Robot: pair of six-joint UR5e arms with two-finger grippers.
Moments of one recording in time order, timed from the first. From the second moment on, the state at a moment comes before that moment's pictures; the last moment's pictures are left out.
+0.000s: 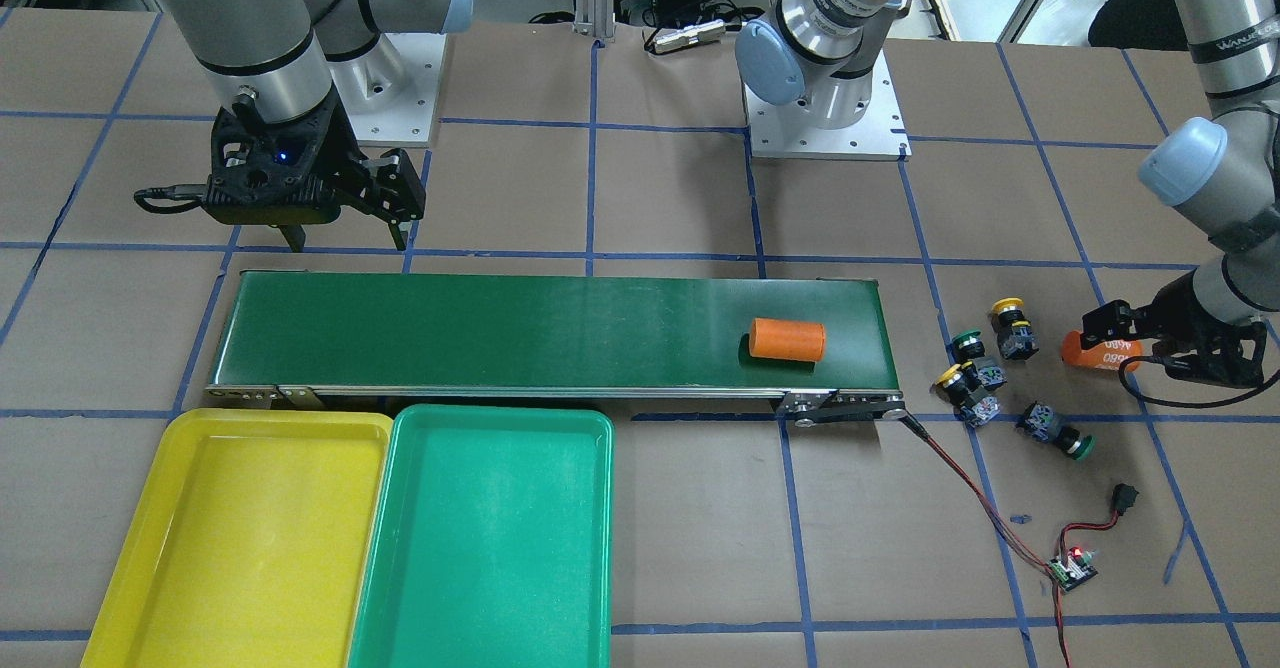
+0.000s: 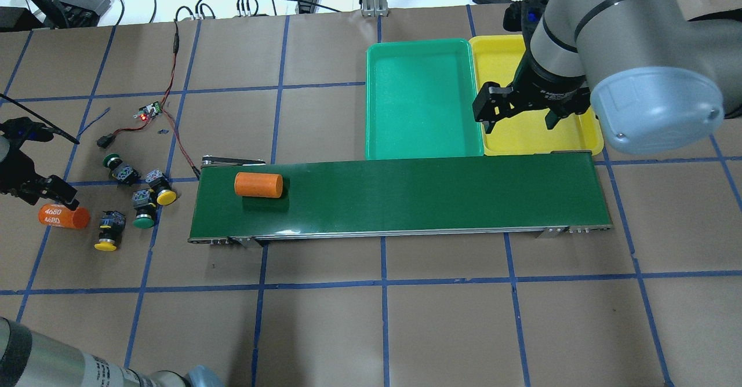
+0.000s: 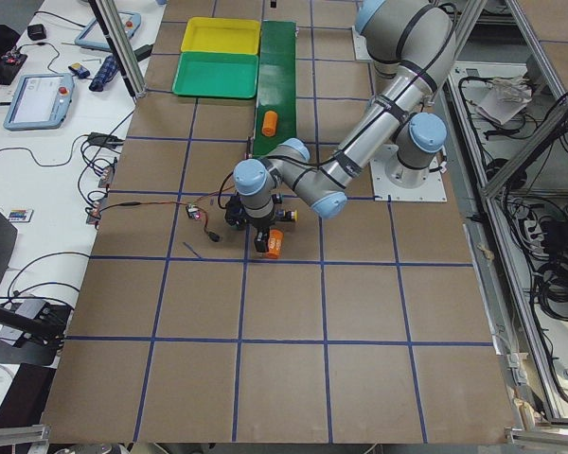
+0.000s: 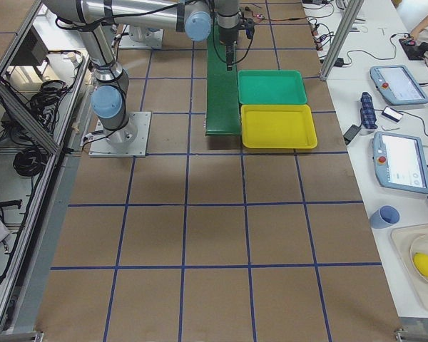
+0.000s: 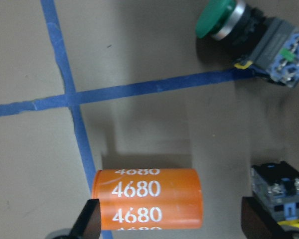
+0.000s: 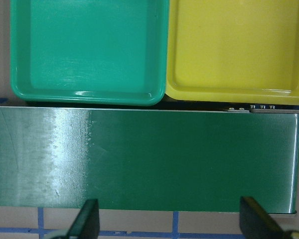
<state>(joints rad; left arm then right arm) -0.84 -1.97 -1.82 -1.00 1.70 0.89 1.62 -1.58 1.76 -1.81 -1.56 0.02</state>
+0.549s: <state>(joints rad) -0.84 -2.00 -1.81 -1.00 1.71 0.93 1.62 -1.57 1.75 -1.86 -1.57 0.00</state>
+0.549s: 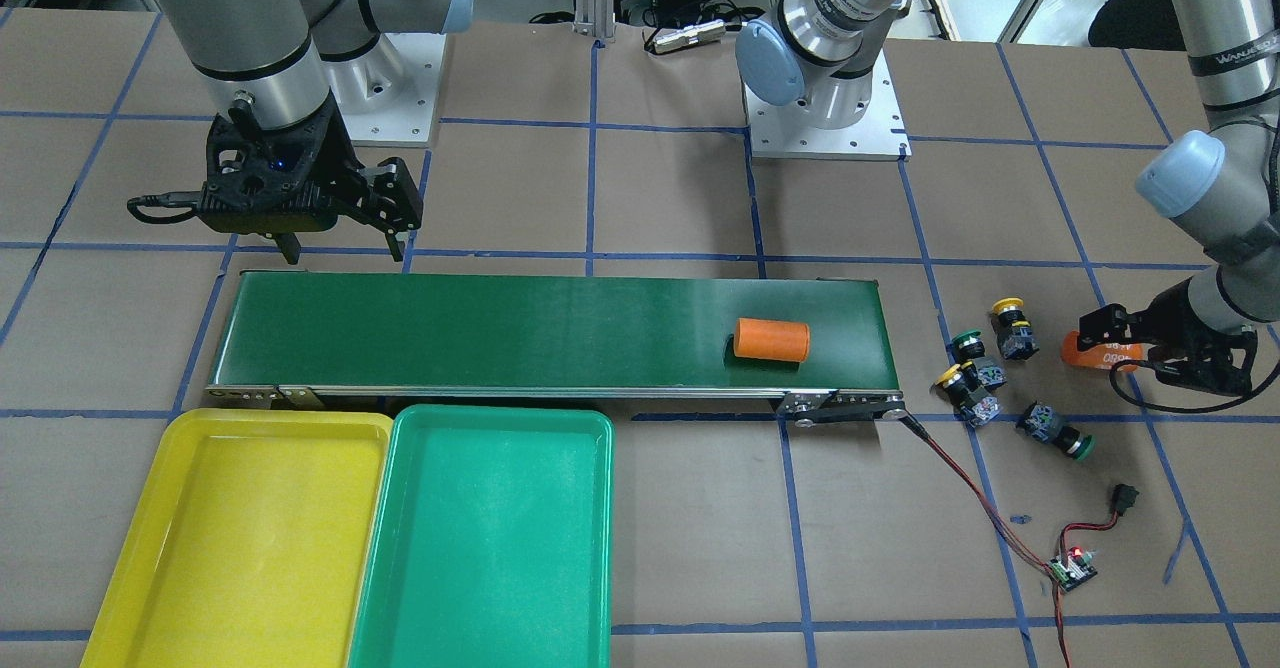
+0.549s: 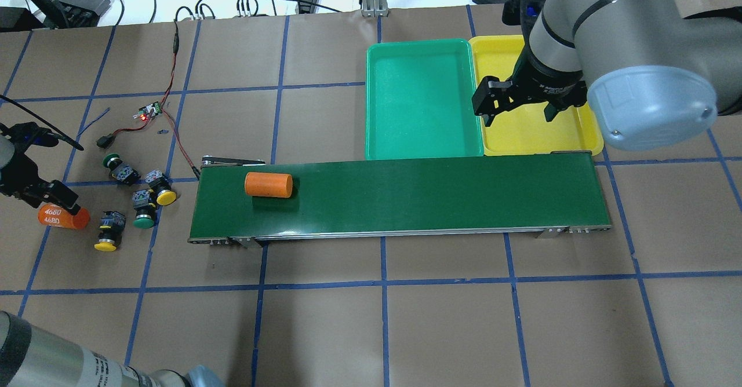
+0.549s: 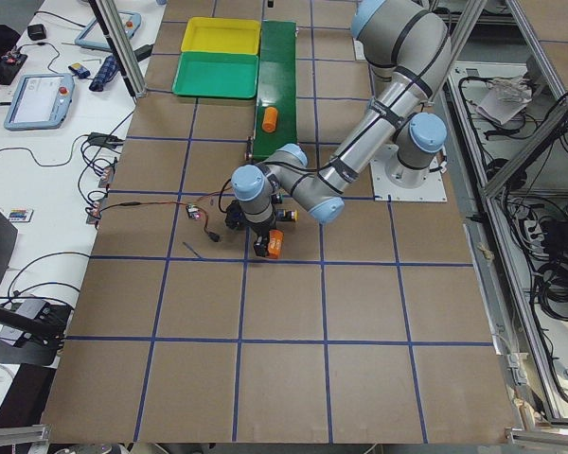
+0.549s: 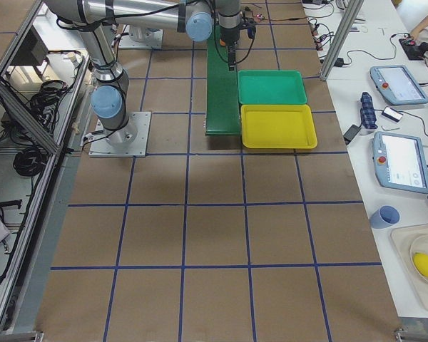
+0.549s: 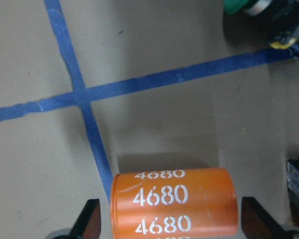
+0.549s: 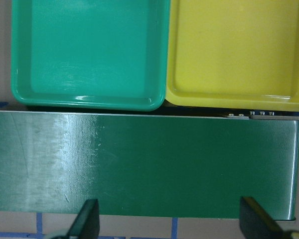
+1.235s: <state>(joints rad) -0.84 -2.02 -1.81 -1.00 1.71 0.93 1.62 -1.56 1.75 -1.87 -1.57 0.00</state>
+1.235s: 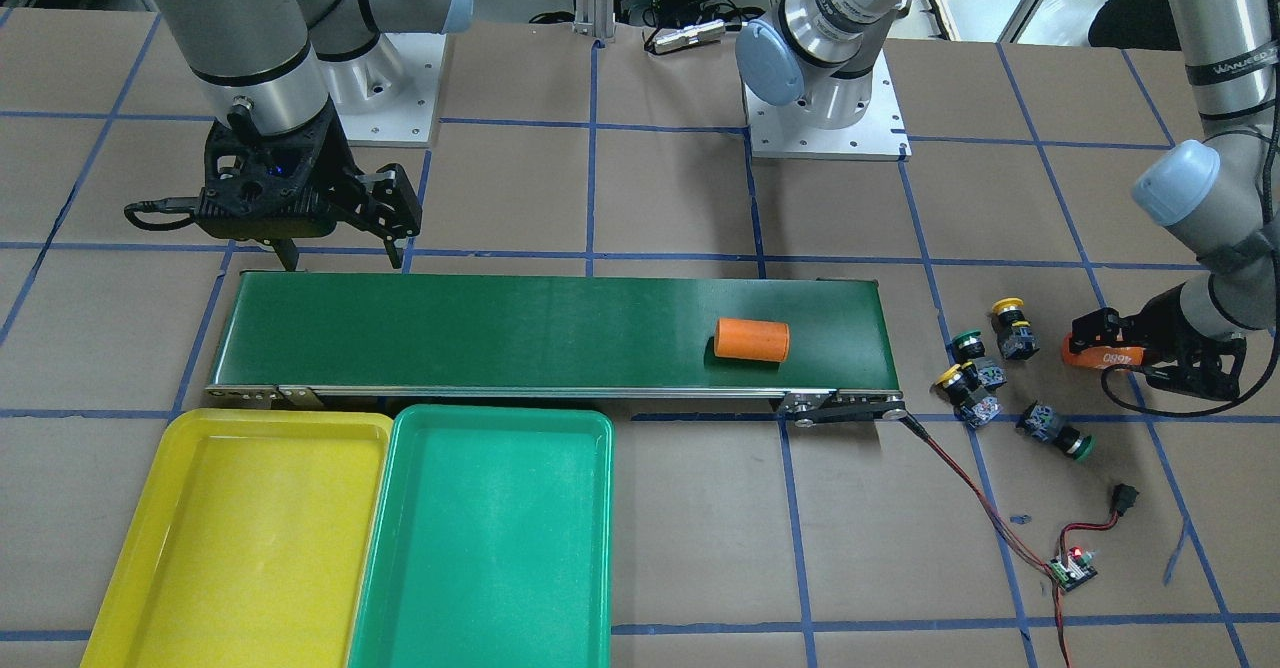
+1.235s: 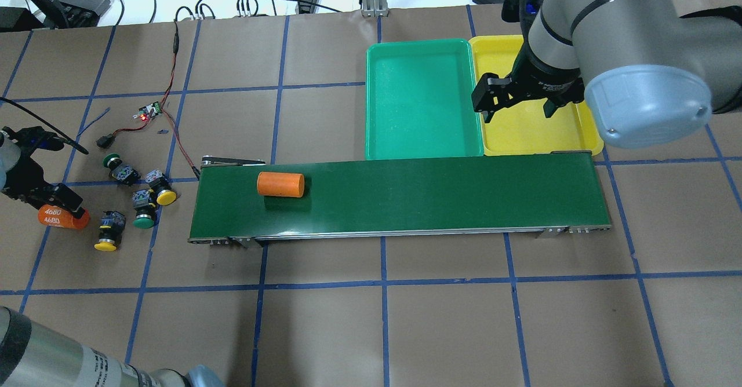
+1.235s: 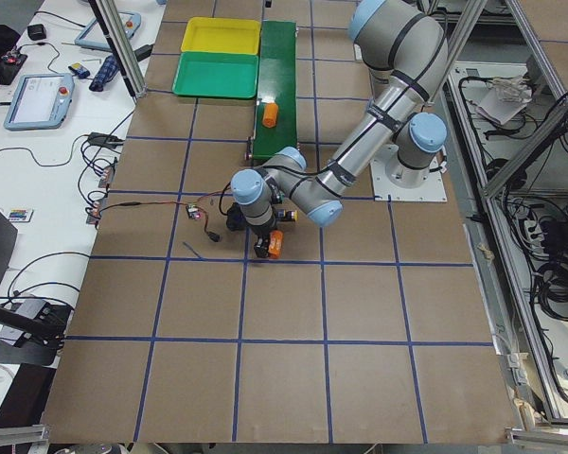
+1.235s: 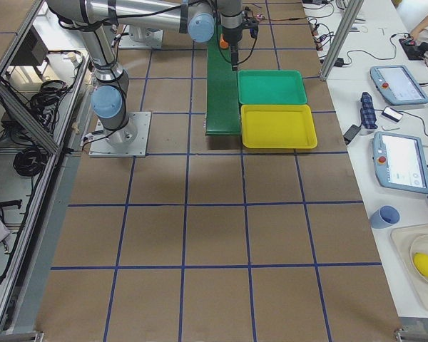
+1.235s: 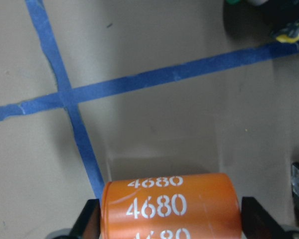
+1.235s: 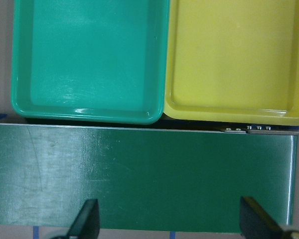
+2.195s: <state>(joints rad) -0.85 -2.00 -1.80 -1.05 1.74 0.92 1.62 -1.56 1.75 -1.87 -1.57 0.01</state>
